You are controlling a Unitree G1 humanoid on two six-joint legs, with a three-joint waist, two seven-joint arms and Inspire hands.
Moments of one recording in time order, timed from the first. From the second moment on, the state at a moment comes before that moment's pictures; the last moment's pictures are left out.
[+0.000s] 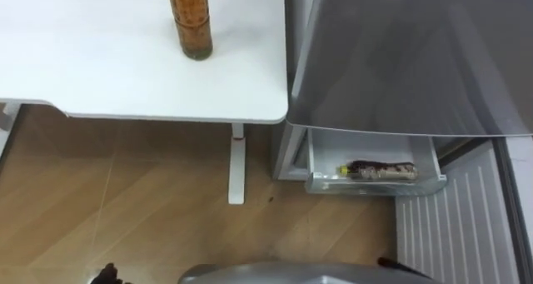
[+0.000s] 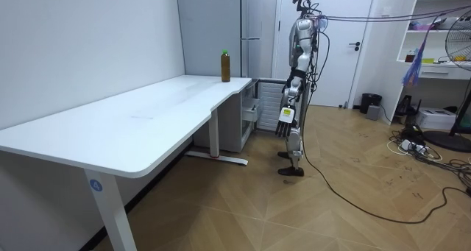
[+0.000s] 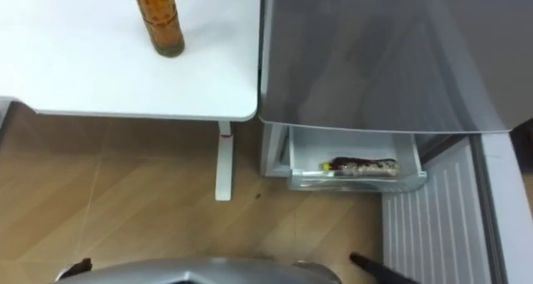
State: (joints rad) left arm 0.18 0.27 0.14 1.12 0.28 0.10 0.10; right arm 0.09 -0.34 -0.06 1.47 0.72 0.13 0.37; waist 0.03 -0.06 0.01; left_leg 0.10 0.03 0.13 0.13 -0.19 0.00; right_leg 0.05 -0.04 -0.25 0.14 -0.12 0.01
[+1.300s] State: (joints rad) left arm 0.12 0.18 0.24 1.13 -0.11 0.07 0.28; right arm 0.10 -0.23 -0.04 1.30 0.26 0.03 0.04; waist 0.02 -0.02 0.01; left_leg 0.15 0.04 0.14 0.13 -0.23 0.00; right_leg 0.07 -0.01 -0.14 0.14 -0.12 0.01
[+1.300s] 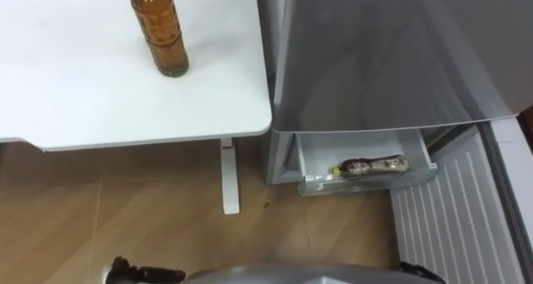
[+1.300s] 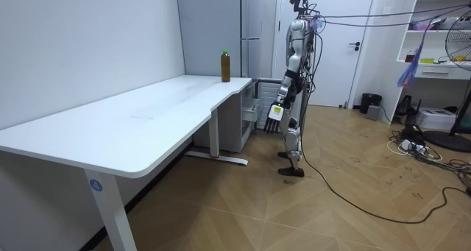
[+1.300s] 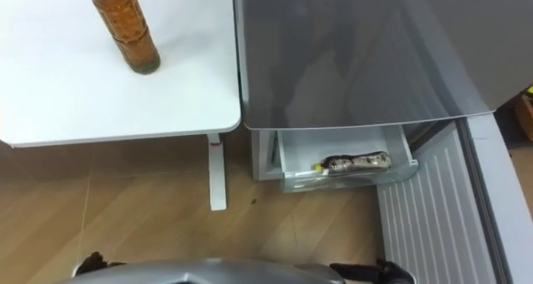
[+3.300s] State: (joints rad) left arm 0.16 0.25 0.19 -0.05 -0.30 -0.11 0.68; right arm 0.13 -0.22 0.00 1.23 0.22 -0.03 0.04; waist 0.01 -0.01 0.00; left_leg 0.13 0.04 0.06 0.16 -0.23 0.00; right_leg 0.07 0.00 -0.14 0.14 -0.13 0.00
